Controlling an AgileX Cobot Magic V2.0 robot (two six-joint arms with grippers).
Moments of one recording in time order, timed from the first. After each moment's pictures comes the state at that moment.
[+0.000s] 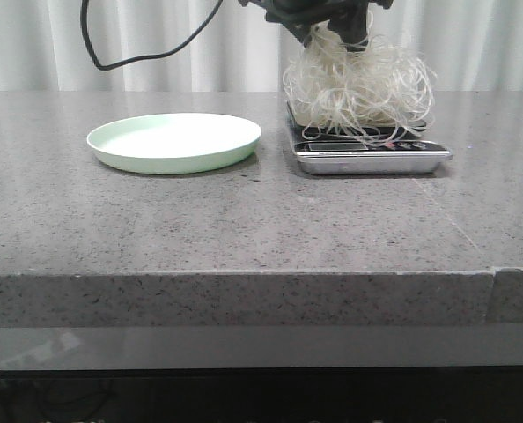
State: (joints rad) left arm -0.66 2.20 -2.20 -0.06 0.72 0.04; right arm 0.05 0.72 -0.80 0.00 0.77 0.06
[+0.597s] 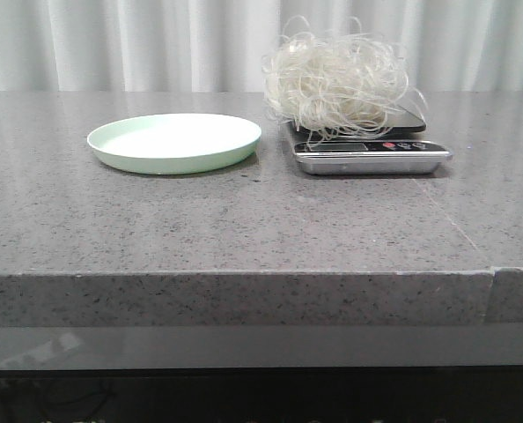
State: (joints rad) left arm -0.66 1.85 -2.20 0.05 0.94 0.04; right arm 0.05 0.72 -0.80 0.00 0.77 0.06
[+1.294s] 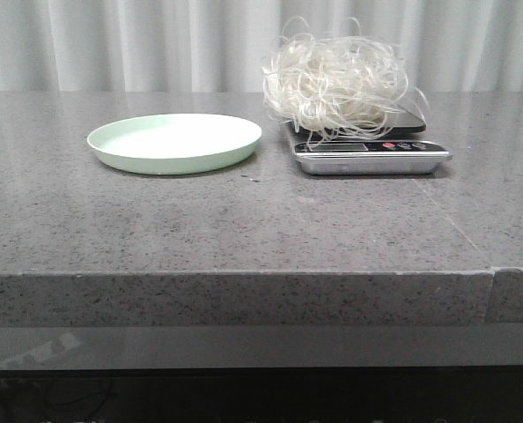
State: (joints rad) left arm -0.66 1.08 -1.38 0.05 0.79 0.04; right arm 0.05 0.72 -0.80 0.00 0.77 0.06
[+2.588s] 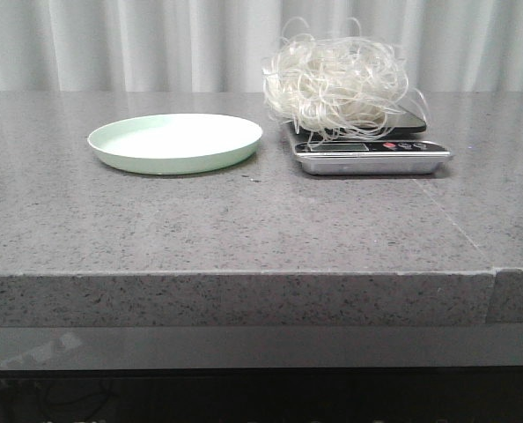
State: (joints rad) left arm -0.66 0.40 -0.79 0.03 0.78 0.04; right arm 0.29 0.95 -0.94 0.01 0.78 0.04
